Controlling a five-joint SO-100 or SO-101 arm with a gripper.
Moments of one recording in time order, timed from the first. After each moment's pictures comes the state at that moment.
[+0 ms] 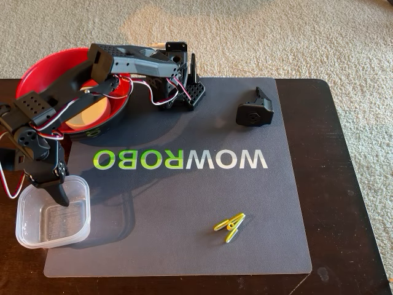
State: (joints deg) arm 42.5 35.3 29.2 97.3 51.2
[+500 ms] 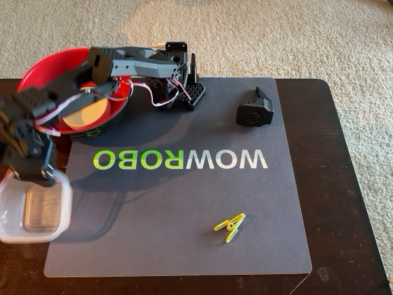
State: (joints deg) arm 42.4 39.6 19.9 97.6 39.9
